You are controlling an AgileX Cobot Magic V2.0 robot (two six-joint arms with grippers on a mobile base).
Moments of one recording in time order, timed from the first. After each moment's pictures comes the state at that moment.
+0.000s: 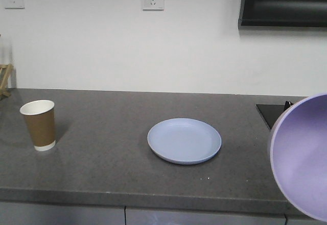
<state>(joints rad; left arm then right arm) -0.23 0.68 -0.91 0.09 0.59 -0.10 0.01 0.72 -0.98 0.23 0.64 -0.26</state>
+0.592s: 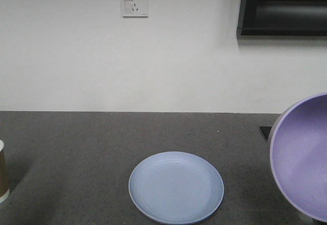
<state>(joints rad) -0.23 0.68 -0.91 0.09 0.59 -0.10 0.01 0.72 -0.98 0.23 0.64 -0.26</state>
